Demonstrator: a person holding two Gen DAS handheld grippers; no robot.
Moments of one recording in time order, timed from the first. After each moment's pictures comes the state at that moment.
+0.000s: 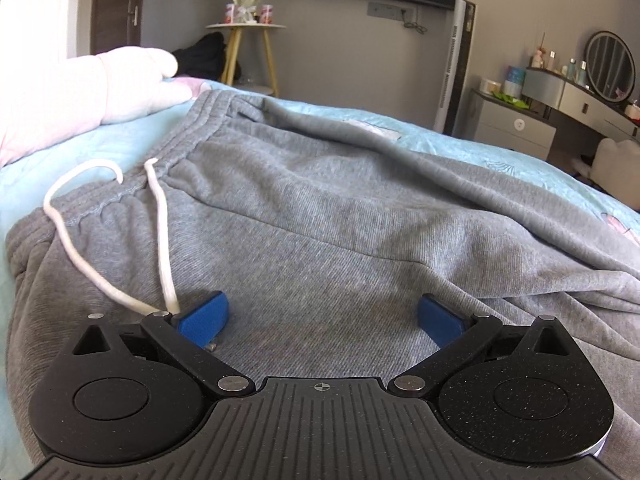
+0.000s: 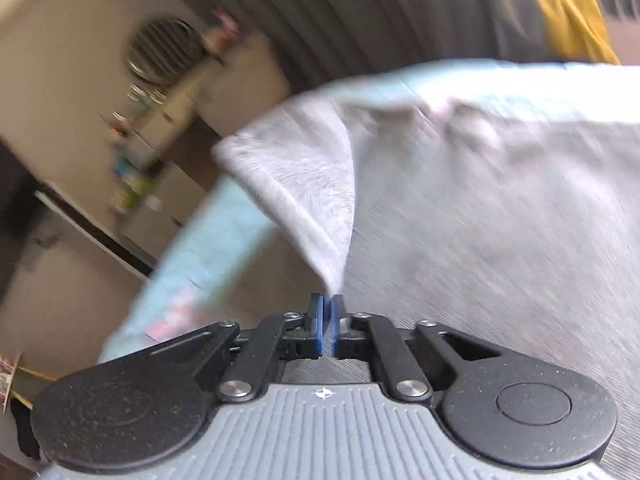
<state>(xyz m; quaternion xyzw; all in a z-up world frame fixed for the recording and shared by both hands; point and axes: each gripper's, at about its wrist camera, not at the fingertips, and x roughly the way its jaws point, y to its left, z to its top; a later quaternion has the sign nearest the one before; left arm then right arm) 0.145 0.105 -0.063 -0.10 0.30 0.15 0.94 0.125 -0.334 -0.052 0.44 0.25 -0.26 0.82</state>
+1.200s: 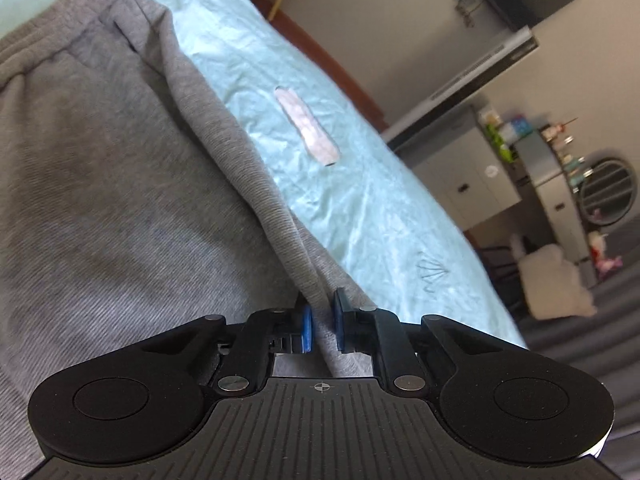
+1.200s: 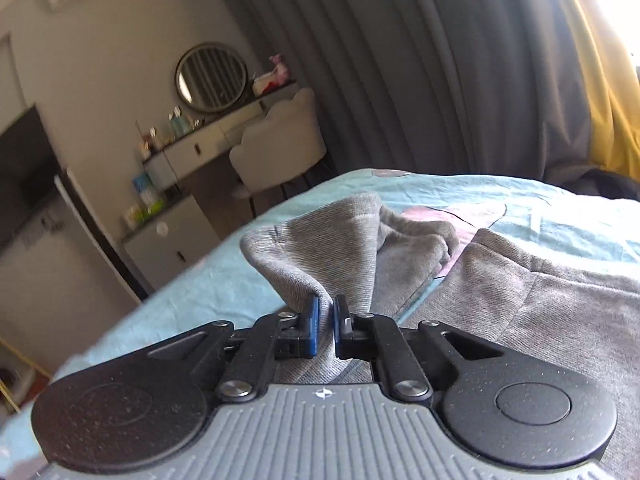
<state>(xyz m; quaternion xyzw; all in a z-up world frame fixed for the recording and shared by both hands) 0.320 0.146 -0.044 -0.41 0.36 0.06 0.84 0.136 -0.375 -0.033 0.32 0.13 -0.25 0.90</state>
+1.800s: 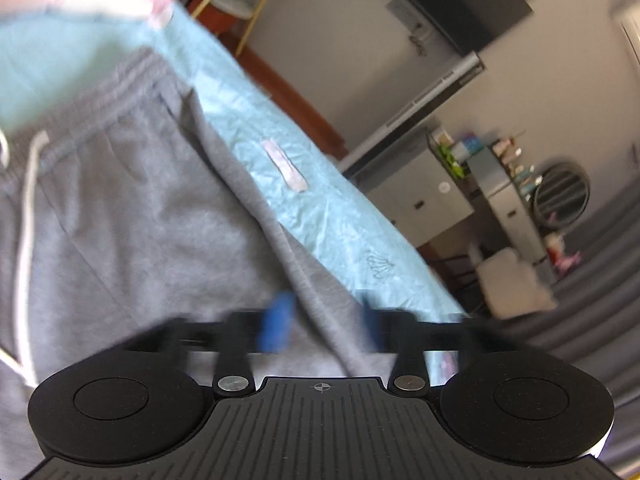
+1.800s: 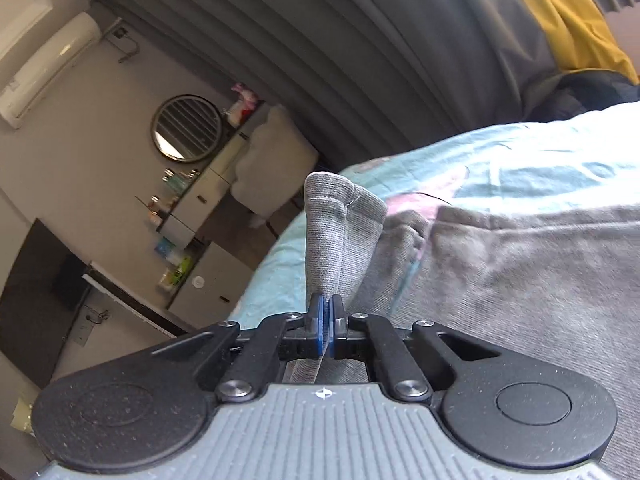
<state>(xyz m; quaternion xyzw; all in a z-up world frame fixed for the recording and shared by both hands) 0.233 0.162 0.009 -0.42 0.31 0.03 0.85 0.089 -0.396 -0.041 0.45 0.12 -0.25 0.85</state>
